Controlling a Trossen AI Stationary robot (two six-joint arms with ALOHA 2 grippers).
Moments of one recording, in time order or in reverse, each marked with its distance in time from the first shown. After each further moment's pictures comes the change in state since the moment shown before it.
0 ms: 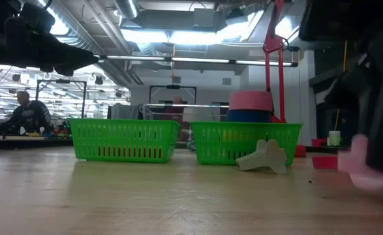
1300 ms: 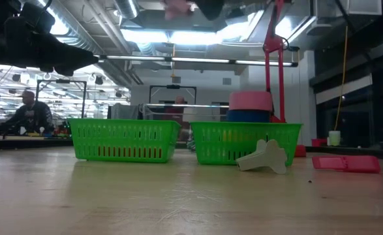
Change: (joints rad) left arm 0.000 0.000 0.000 0.000 0.000 0.000; right arm -0.396 -0.139 0.331 -0.037 -0.134 -0.865
